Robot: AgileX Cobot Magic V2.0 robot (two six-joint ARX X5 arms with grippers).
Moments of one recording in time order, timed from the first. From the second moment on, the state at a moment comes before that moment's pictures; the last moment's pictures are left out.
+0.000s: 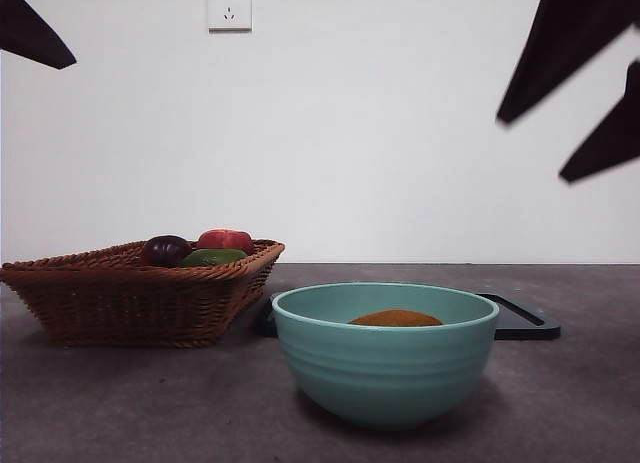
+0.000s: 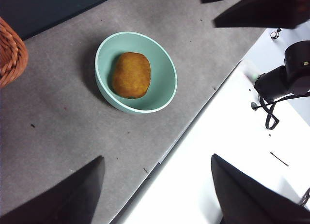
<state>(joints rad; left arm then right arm) -0.54 0.89 0.92 -0.89 0.55 -0.03 0.48 0.95 0.73 -0.65 -0.40 0.19</state>
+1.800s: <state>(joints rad) -0.54 0.89 0.92 -0.89 0.55 -0.02 0.58 1.35 0.81 -0.37 -0.25 0.24</state>
